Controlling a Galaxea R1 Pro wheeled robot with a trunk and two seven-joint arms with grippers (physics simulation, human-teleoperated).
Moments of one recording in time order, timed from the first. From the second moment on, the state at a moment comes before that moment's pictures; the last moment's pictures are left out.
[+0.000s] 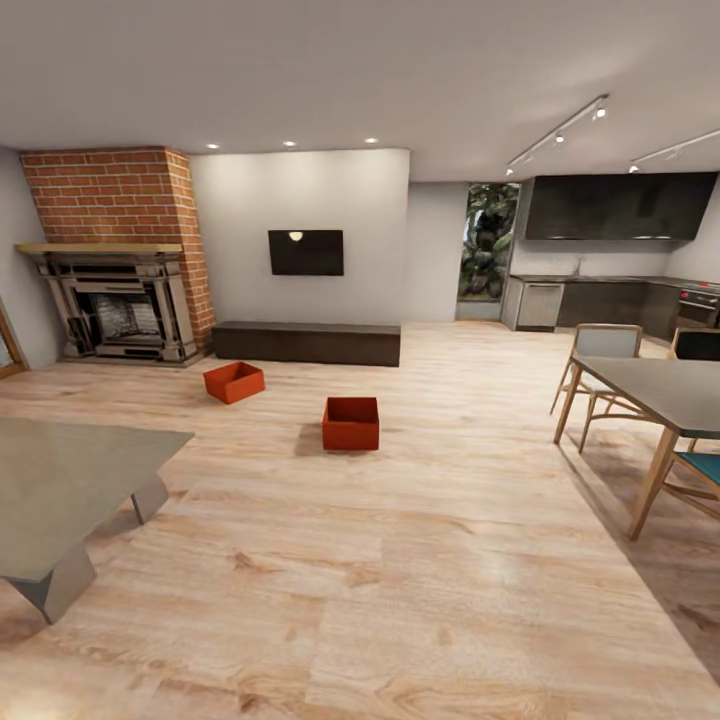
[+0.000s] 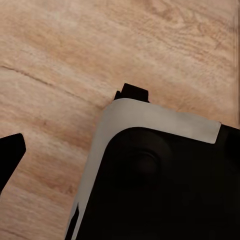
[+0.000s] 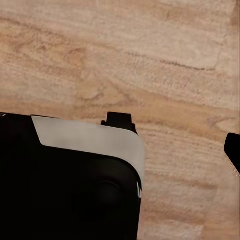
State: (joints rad) left arm -0.02 0.08 0.06 -0.27 0.26 0.15 0.01; right arm -0.18 -0.02 0.20 0.03 -0.09 -0.10 0.01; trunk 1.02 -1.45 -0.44
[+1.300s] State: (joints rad) left arm -0.02 0.08 0.06 -0.24 0.27 0.15 0.01; right arm -0.18 -0.02 0.20 0.03 -0.09 -0.11 0.01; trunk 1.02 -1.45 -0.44
